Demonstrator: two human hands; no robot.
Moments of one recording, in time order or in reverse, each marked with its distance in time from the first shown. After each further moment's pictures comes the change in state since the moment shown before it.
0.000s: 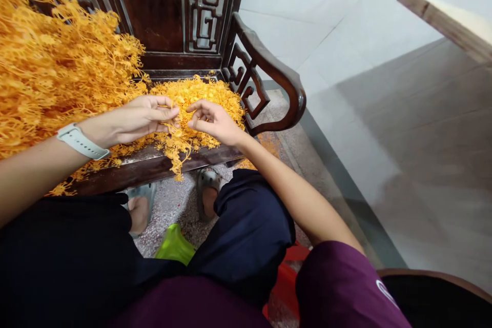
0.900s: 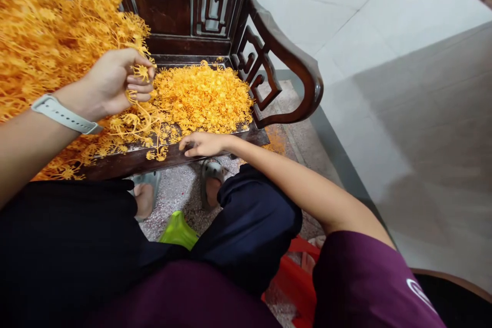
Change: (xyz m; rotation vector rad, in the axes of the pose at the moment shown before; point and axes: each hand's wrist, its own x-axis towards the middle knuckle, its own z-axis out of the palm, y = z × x) left_hand 0.004 0.032 -0.035 -0.071 0.157 0.034; right_hand 0.002 0.063 0.044 -0.219 -0.670 0.165
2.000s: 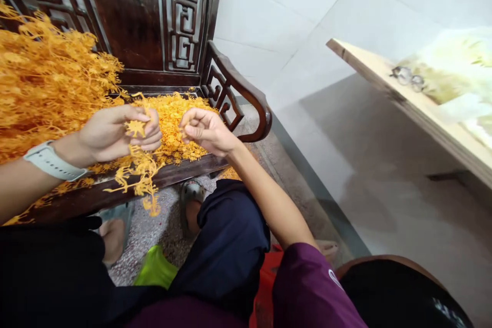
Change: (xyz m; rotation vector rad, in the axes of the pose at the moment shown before) left_hand -0.025 -0.008 0.059 -0.084 -0.553 0.069; right_hand -0.071 -0.078 -0.053 0.709 0.593 -0.418
